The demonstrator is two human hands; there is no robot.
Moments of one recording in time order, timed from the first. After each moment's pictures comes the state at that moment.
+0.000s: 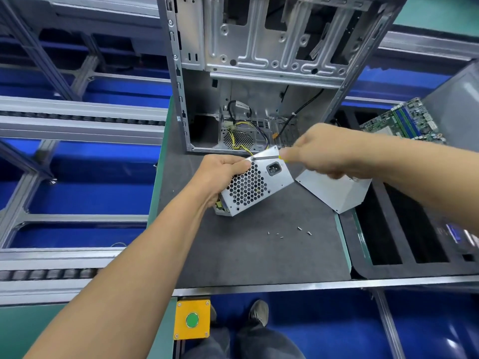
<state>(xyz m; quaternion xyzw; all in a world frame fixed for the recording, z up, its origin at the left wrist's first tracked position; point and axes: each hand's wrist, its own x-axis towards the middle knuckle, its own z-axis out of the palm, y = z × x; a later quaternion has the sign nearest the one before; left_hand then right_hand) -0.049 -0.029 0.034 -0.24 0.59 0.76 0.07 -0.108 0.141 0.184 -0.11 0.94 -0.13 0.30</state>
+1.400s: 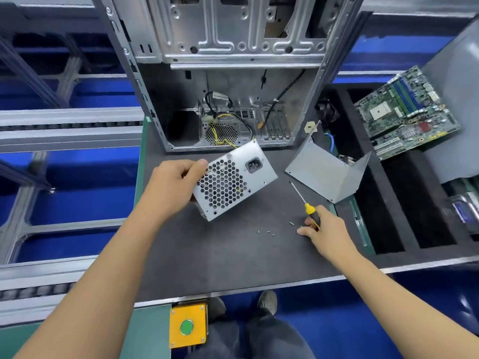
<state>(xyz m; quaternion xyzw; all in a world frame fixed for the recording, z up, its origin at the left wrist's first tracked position) -0.020 -0.051 0.034 -0.21 0.83 0.52 0.01 -0.067 0.287 -0.052 -0.02 0.94 -0.29 0.18</state>
